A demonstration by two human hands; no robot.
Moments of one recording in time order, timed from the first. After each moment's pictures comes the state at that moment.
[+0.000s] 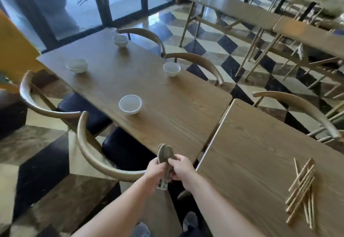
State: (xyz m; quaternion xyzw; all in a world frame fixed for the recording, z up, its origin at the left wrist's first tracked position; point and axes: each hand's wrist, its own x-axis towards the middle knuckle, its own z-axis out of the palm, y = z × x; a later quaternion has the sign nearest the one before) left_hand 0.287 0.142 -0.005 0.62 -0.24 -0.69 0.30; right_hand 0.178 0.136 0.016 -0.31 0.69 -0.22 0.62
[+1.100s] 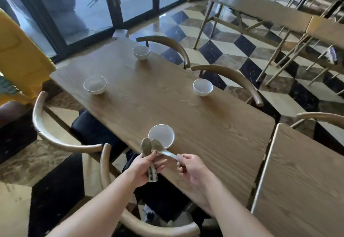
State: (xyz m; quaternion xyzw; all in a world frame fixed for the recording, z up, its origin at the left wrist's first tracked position) left_hand 0.483 -0.072 -0.024 0.56 -0.07 -0.74 0.37; right_hand 0.299 -0.070 -0.022 -0.22 0.61 -0.28 0.70
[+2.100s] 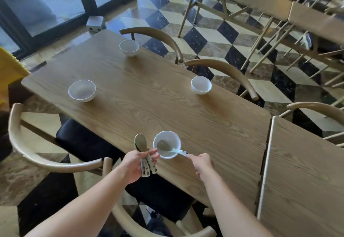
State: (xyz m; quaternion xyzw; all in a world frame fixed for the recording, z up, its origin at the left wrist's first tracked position) left_hand 0.560 -0.150 -0.036 0.54 -0.05 -0.79 0.29; right_hand 0.325 -0.120 -0.027 -0.17 0.86 -0.16 0.46
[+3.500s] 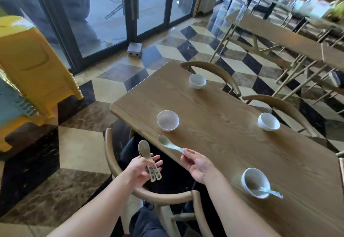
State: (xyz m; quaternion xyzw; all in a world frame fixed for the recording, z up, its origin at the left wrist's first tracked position) left_hand 0.908 -0.253 -0.007 0.54 -0.02 -0.76 0.36; right_hand 0.703 -0.253 0.018 -0.02 0.56 -0.46 0.69
